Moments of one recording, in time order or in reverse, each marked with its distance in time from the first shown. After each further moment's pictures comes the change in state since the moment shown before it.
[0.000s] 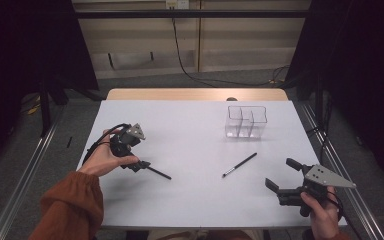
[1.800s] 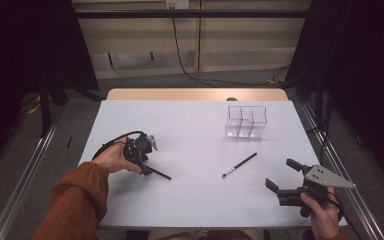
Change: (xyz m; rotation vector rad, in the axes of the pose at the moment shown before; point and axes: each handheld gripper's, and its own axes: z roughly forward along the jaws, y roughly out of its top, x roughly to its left) left arm 0.002 0.010 0.046 0.281 -0.147 0.112; right arm 0.000 -0.001 -0.001 0.006 -0.003 0.000
